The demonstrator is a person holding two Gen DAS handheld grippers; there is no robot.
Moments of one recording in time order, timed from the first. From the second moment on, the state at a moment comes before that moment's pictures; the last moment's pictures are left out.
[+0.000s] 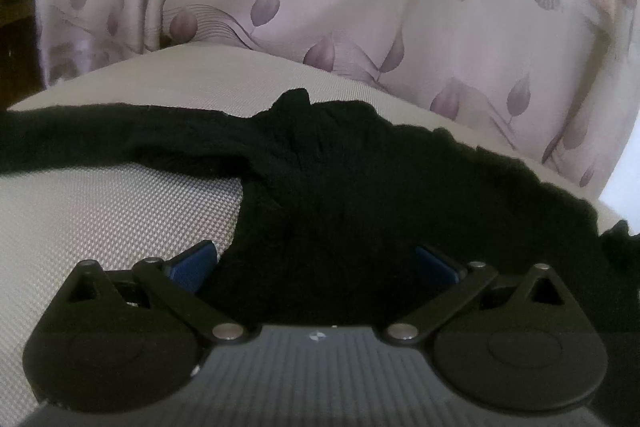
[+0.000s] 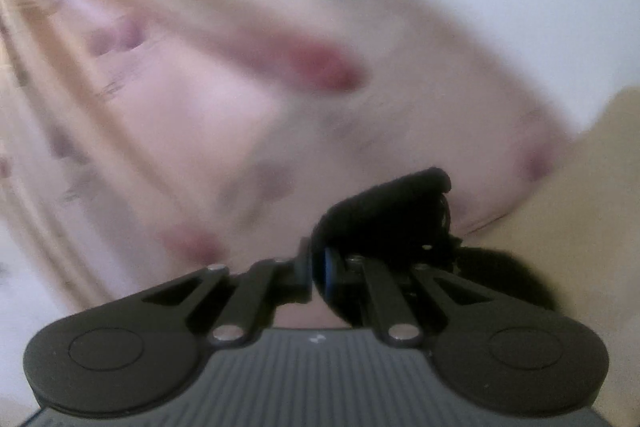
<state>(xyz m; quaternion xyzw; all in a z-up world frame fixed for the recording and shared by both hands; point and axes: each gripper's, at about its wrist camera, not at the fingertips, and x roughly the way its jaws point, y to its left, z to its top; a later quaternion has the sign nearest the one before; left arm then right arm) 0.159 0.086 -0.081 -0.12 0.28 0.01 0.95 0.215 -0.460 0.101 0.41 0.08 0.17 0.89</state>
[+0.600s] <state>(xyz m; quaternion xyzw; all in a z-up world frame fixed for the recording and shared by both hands) 0.151 0.106 -0.084 -0.19 0.25 -0.02 0.95 0.272 -0.179 -0.054 0.25 0.33 0.25 0.87</state>
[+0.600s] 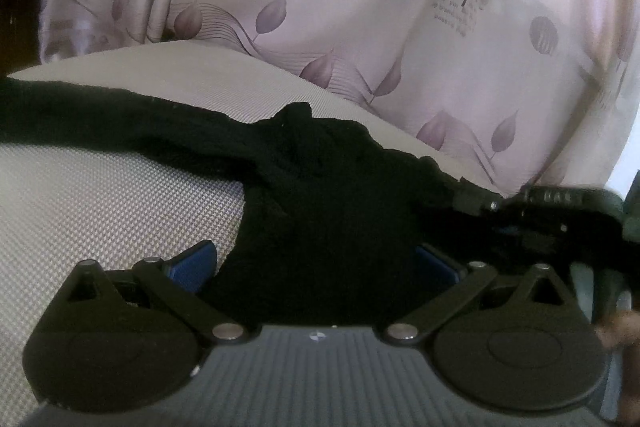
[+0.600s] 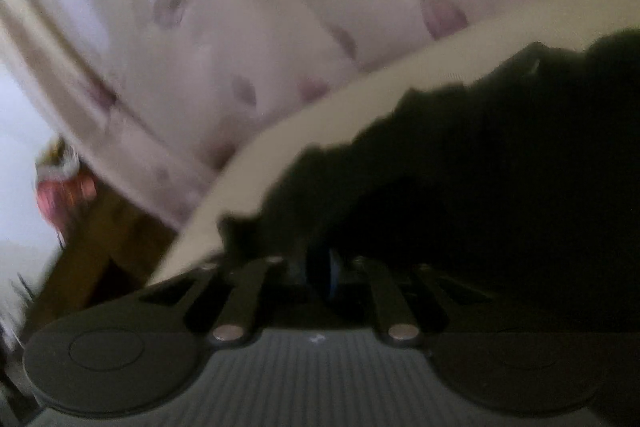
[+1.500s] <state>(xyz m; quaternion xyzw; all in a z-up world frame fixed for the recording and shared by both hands) 0.149 0.109 -0.086 -0.20 0.24 -0.02 0.95 0.274 -0.150 -0.008 0.23 0.25 0.40 0.85</state>
